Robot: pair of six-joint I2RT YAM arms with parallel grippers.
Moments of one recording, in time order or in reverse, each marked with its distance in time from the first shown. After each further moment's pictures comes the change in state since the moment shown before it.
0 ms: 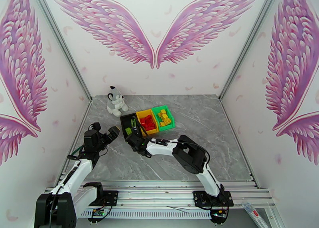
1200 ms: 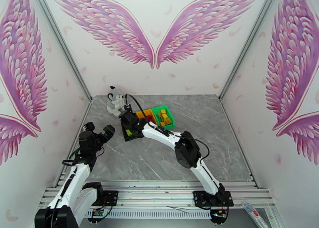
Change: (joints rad) left arm 0.064 -0.143 -0.005 -0.053 -0.060 -0.009; right arm -0.097 0.213 0.717 -0.266 0.038 -0.158
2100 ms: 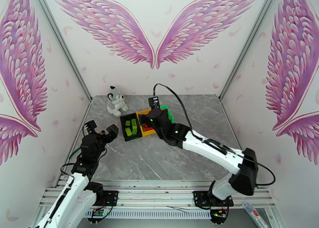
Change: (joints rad) left arm -0.311 -0.174 0.094 -0.068 -0.443 0.135; right arm -0.006 -0.927 -0.798 0.272 0.184 -0.084
